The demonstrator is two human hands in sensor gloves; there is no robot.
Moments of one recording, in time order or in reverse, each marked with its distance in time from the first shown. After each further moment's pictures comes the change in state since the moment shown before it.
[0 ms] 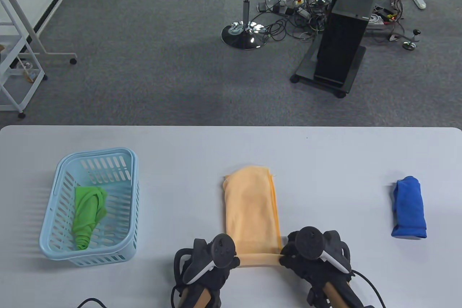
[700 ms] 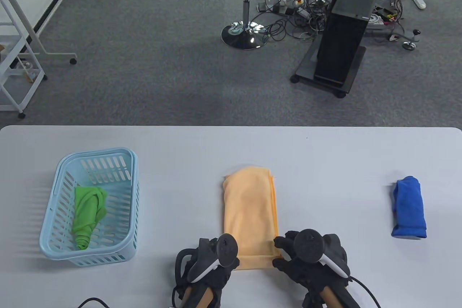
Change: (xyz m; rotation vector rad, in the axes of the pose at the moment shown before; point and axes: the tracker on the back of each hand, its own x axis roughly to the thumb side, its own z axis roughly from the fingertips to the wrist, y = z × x) left_hand 0.001 -0.014 -0.008 -0.060 0.048 -0.073; right_hand 0.015 0.004 0.006 0.029 0.000 -0.075
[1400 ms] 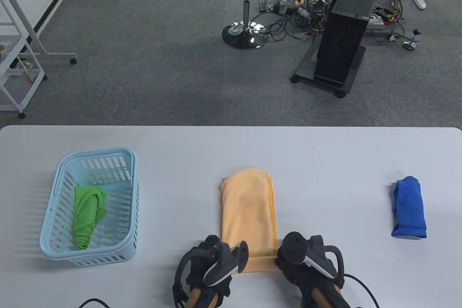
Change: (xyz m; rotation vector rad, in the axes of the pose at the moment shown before) left_hand 0.019 -0.004 0.005 -0.032 0.086 -0.381; right_hand 0.007 0.009 -0.004 -0.062 0.078 0.147
